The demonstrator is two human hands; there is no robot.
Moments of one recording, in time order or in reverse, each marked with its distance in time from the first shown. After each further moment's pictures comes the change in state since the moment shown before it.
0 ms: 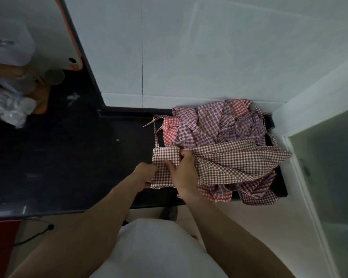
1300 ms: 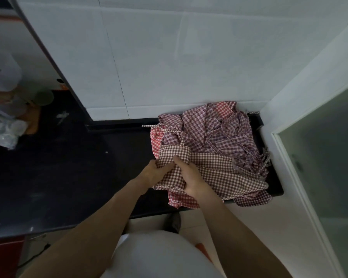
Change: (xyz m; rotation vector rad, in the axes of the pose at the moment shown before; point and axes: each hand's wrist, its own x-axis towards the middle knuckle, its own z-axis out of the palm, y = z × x) left_hand -0.031 0.035 0.041 0.187 -0.166 0.257; right_hand 0.020 0.019 -0.061 1.018 -0.420 0.520
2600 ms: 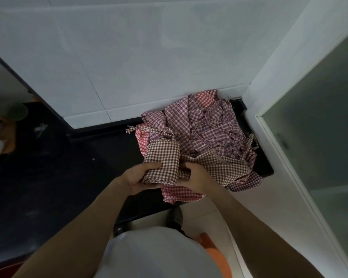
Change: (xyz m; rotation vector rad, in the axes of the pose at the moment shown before) left_hand 0.006 0.001 -0.010 -0.503 -0.288 -0.168; right_hand -0.023 0.007 -0.068 -1.057 0.008 -0.361
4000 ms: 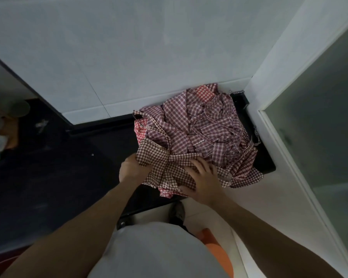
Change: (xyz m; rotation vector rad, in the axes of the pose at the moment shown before) left_hand 0.014 -0.018 0.002 0.867 0.712 0.379; right_hand -0.017 0.071 0.020 -0.654 0.318 -0.289
